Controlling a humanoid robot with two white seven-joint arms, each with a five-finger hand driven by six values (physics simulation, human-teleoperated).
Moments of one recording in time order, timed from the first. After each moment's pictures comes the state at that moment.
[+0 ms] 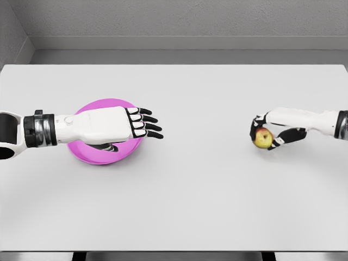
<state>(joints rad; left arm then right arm) -0.73 0.90 -0.91 -1.72 -0.44 -0.61 -0.24 -0.66 -0.90 0.78 -1.33 -0.10 -0.61 0.61</state>
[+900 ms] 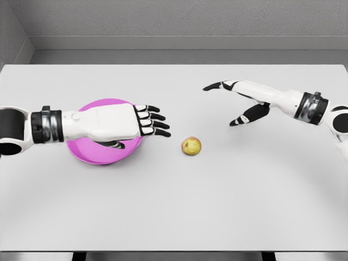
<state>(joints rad) -0.76 0.84 -0.92 -1.72 -0.44 -0.61 -0.28 -0.63 -0.61 0.50 -1.25 -0.08 -0.58 0.61</state>
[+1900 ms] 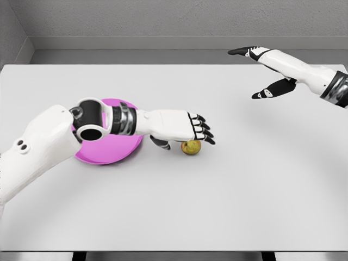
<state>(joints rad) -0.84 0.43 -0.98 -1.41 -0.57 -0.61 -0.46 -0.63 -0.60 0.33 -1.25 0.07 -0.61 0.61</state>
